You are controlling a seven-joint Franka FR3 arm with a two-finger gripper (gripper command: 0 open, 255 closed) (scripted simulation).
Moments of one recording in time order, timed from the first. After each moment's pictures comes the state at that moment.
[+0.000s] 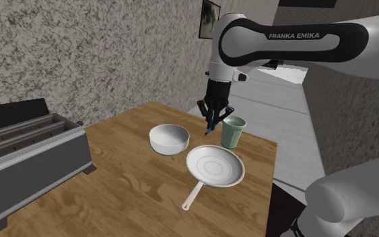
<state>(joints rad) -0.29 -0.47 0.53 -2.12 0.32 1.65 1.34</state>
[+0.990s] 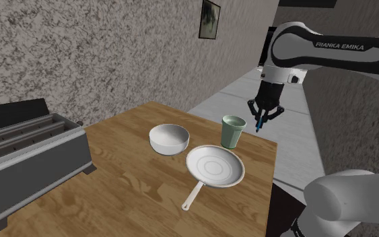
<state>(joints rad) -0.34 -0.77 0.18 -2.38 0.19 1.54 0.97</state>
